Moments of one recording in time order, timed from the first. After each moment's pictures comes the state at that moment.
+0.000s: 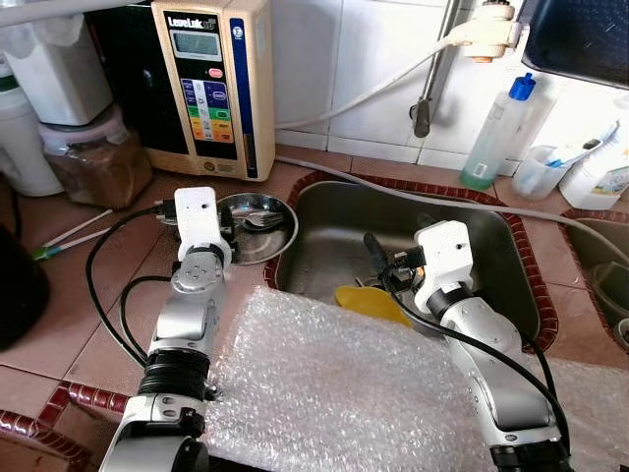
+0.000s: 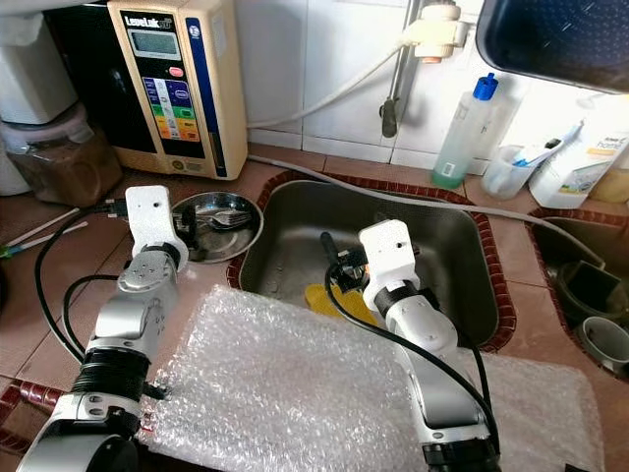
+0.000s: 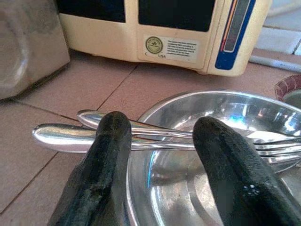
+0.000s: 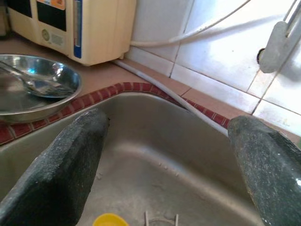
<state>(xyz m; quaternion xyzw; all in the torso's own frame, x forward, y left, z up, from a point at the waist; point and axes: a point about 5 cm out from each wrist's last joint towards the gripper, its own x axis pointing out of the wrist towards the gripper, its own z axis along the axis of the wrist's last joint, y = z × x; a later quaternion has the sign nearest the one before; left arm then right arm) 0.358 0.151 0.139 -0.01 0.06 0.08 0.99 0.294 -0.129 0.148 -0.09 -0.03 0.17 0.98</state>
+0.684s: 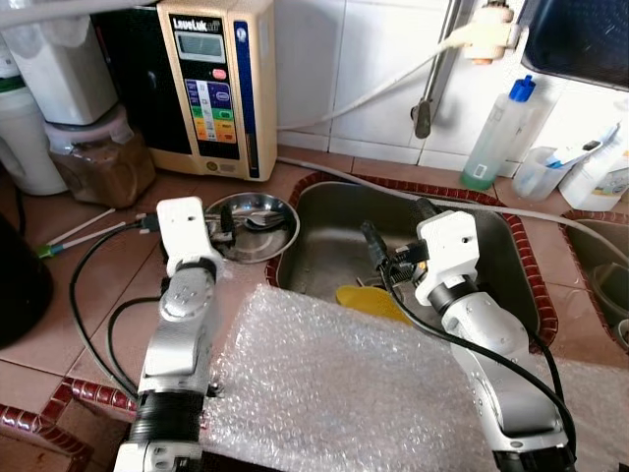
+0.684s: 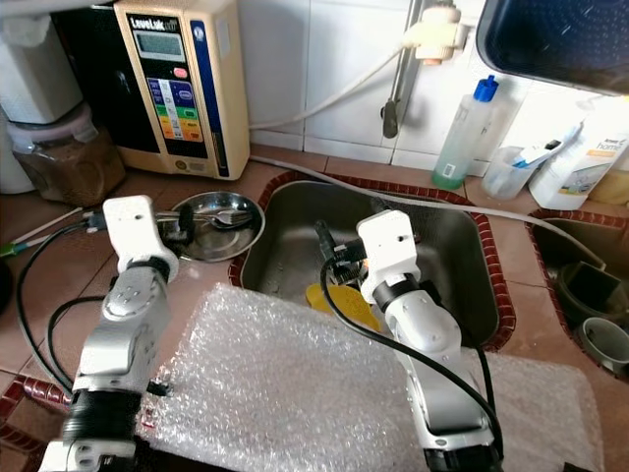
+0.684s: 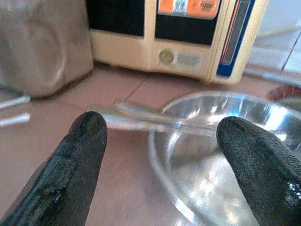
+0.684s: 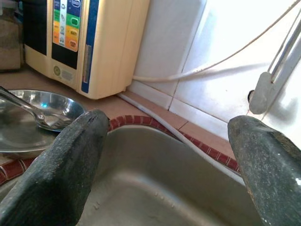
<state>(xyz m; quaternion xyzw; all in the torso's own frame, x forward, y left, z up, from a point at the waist) 0.318 0.160 0.136 -0.02 0.03 0.08 1.00 0.286 -0.125 0.174 -0.10 -0.09 0.18 0.98</state>
